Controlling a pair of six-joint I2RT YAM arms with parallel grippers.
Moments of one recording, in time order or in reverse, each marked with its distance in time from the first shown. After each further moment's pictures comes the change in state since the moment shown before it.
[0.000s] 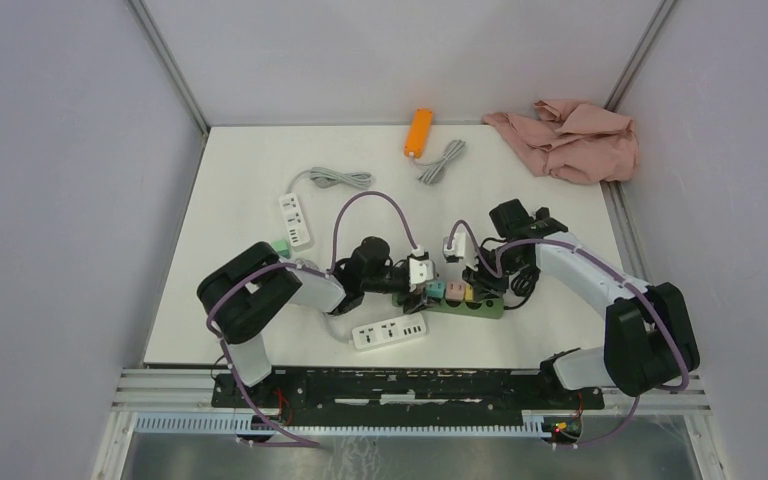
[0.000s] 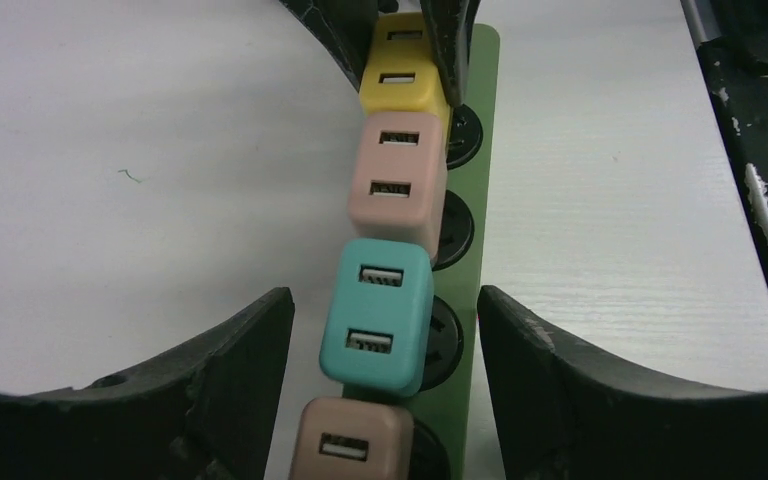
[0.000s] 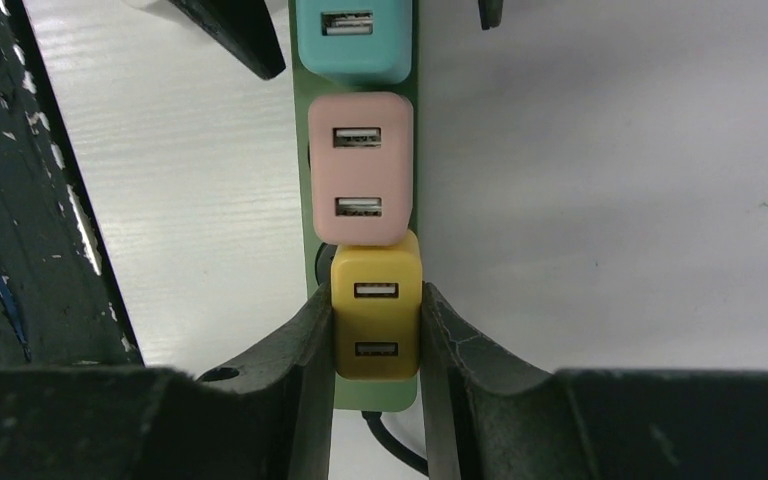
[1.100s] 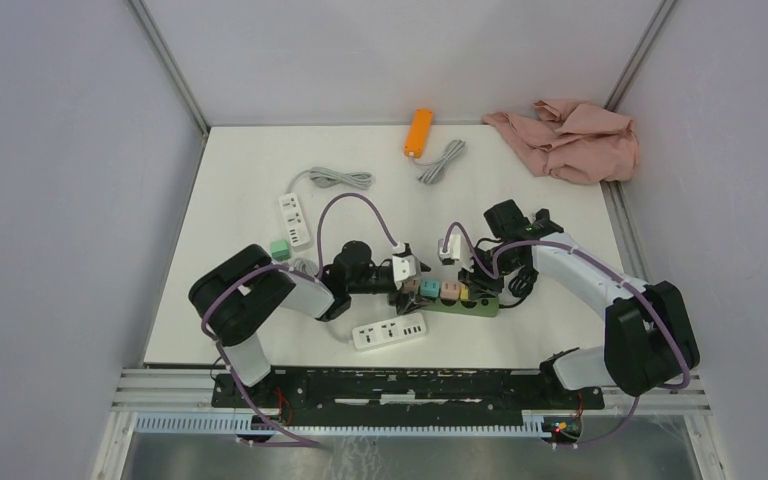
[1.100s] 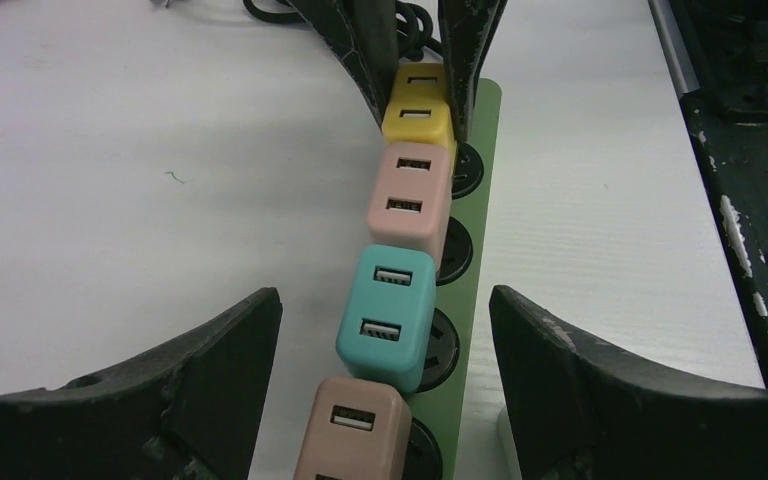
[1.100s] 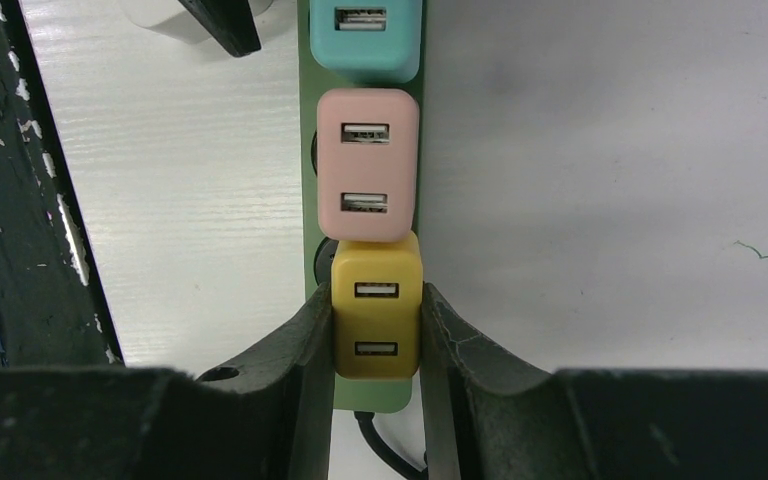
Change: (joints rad) left arm 0.047 -0.035 -0.135 0.248 0.023 -0.117; right arm 0.044 0.009 -0.001 0.035 0.005 -0.005
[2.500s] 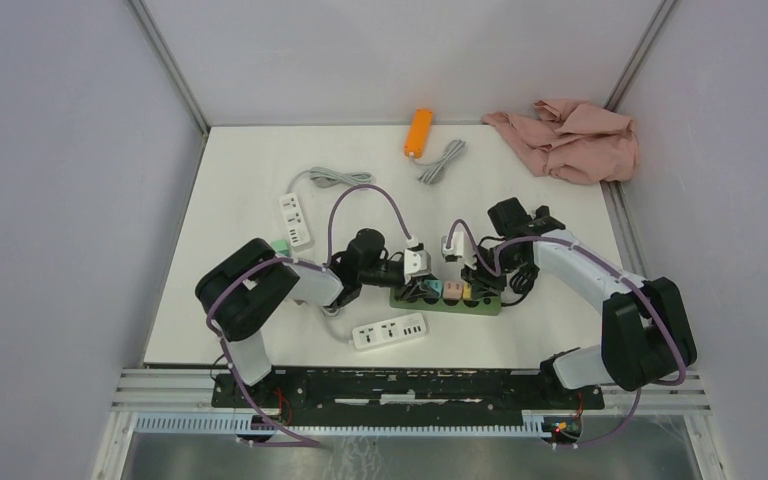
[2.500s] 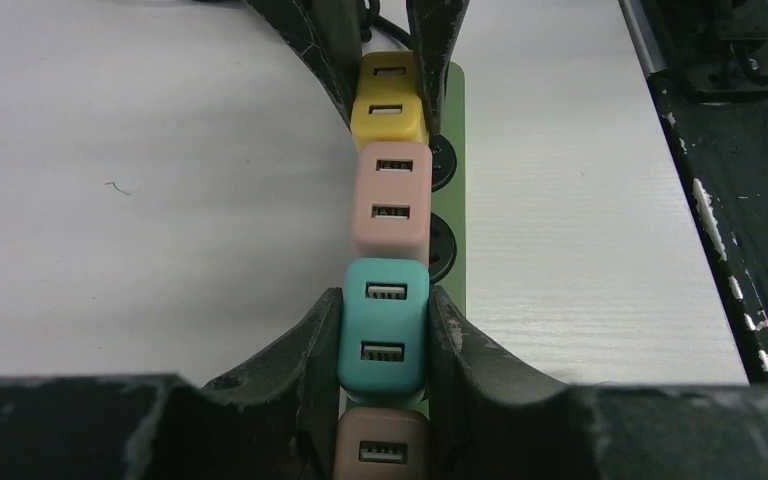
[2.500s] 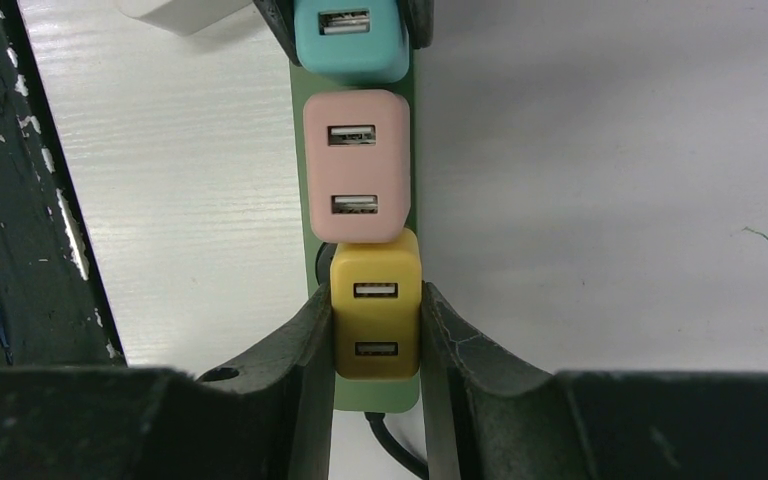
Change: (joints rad) left arm 0.007 0.042 0.132 -0.206 0.095 0.048; right arm -0.033 0.020 0.008 -0.015 -0.027 -0.022
